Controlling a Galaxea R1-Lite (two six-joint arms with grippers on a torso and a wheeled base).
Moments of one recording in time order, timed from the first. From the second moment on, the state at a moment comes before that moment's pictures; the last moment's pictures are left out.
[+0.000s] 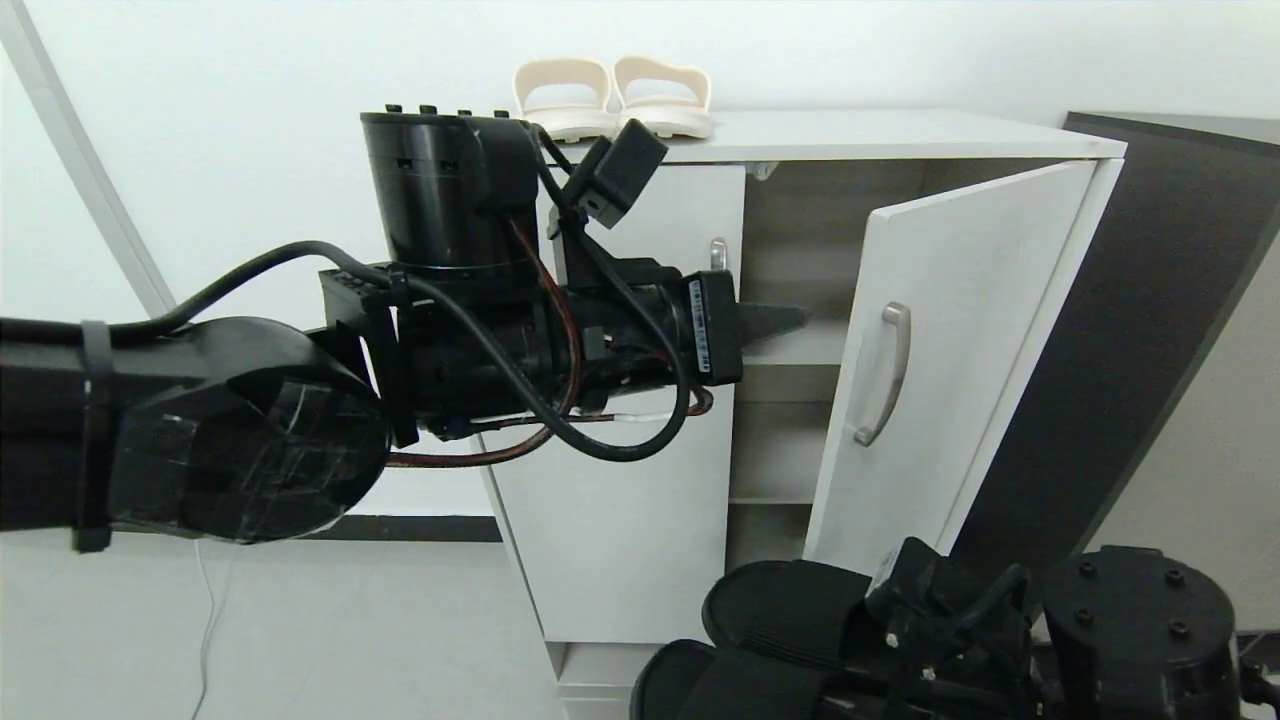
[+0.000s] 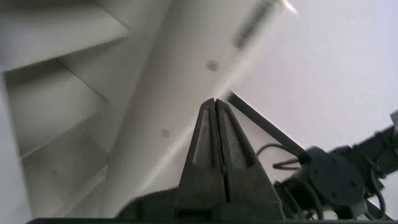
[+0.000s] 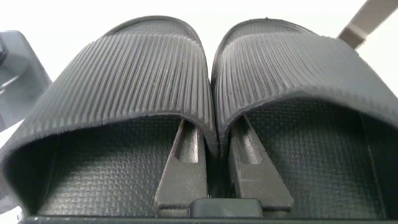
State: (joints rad) left arm -0.70 1.72 -1.22 -0.46 -0.45 -0.38; right arm 0.94 1.58 -0.40 -0.76 0.03 0.05
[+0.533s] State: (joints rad) left arm -0.68 1.89 -1.29 -0.63 -0.45 -0.43; right arm 1.01 1.58 -0.34 -0.77 0.03 0.04
